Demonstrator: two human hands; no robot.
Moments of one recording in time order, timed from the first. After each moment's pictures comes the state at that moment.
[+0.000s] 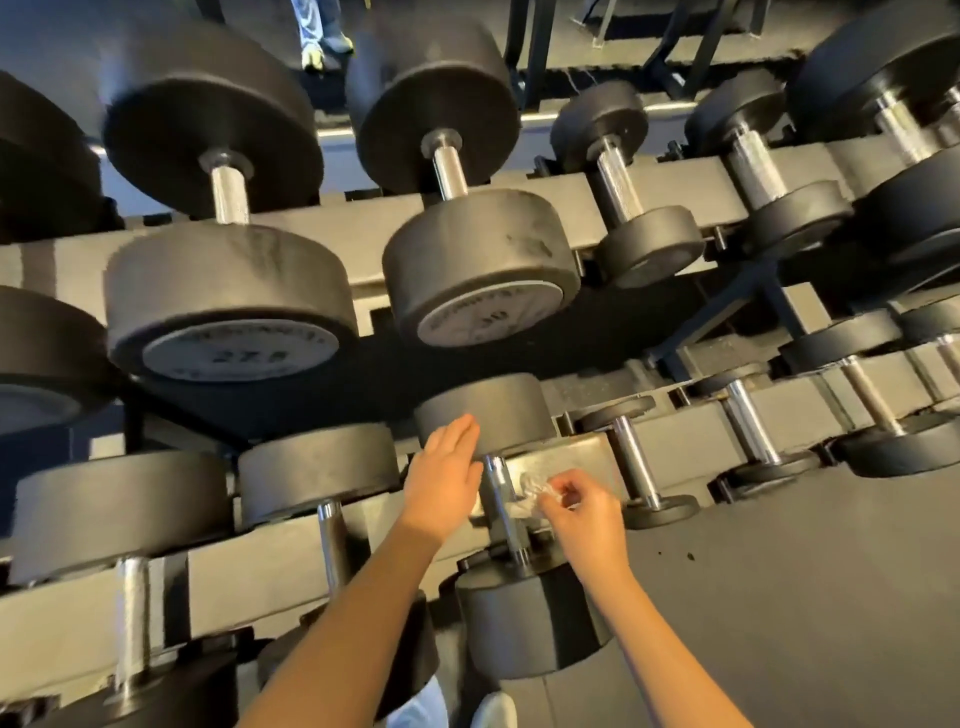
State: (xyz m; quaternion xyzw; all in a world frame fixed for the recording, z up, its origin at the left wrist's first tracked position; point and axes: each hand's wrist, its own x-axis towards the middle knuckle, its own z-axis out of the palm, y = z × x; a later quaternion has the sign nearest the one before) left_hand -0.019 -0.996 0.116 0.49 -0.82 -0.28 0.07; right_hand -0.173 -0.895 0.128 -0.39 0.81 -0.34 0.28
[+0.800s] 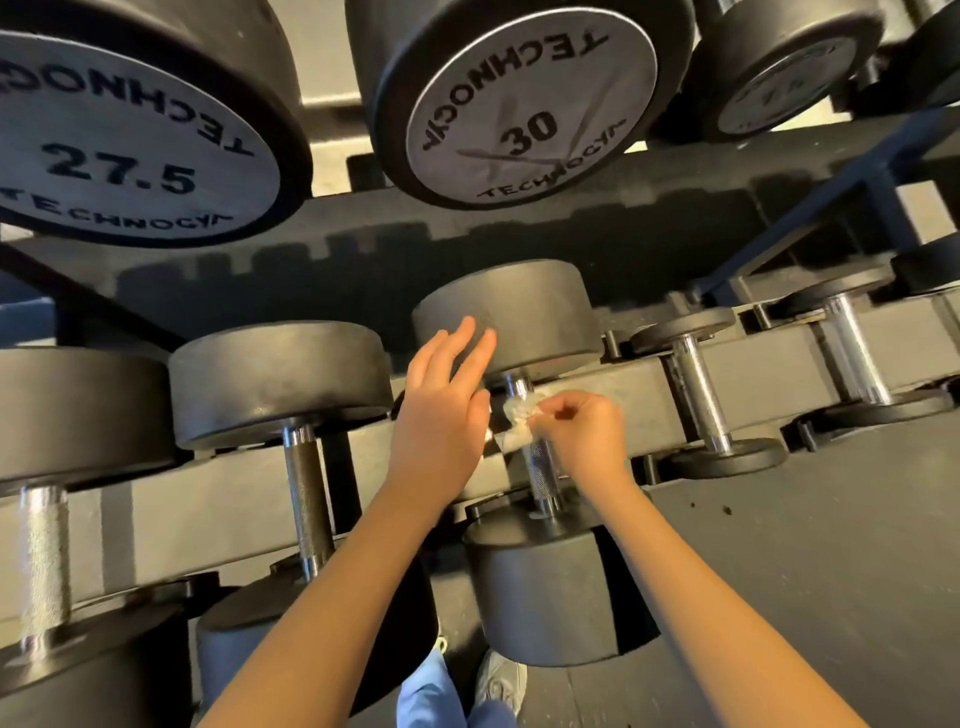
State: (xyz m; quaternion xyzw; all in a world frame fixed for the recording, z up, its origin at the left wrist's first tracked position) left_hand -0.018 -0.977 0.056 0.51 -0.79 -0.23 0.25; right_hand -0.169 -0.940 0.038 -0.34 0.81 -0.31 0.37
